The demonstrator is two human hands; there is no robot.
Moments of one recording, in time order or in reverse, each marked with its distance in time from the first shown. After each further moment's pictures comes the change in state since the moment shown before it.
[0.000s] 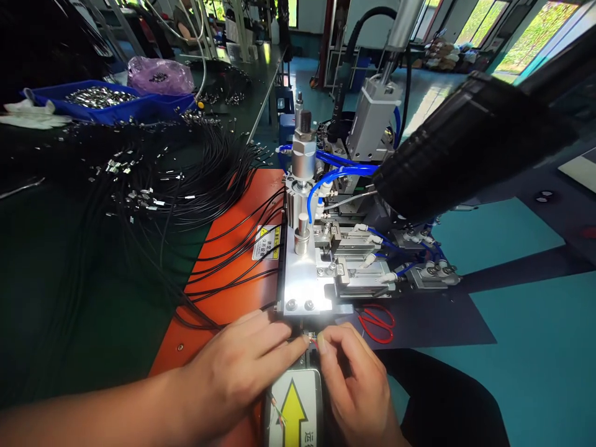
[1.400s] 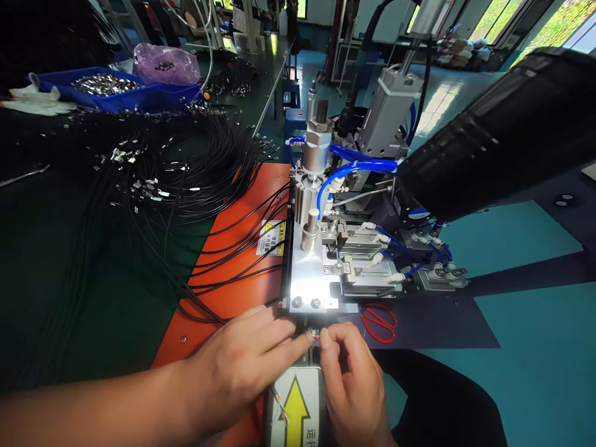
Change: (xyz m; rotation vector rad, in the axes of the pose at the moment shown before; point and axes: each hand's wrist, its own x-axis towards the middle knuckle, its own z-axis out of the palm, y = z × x) left_hand 0.001 0.000 0.003 0.006 0.072 -0.007; right_hand -0.009 0.000 0.019 0.023 0.133 0.206
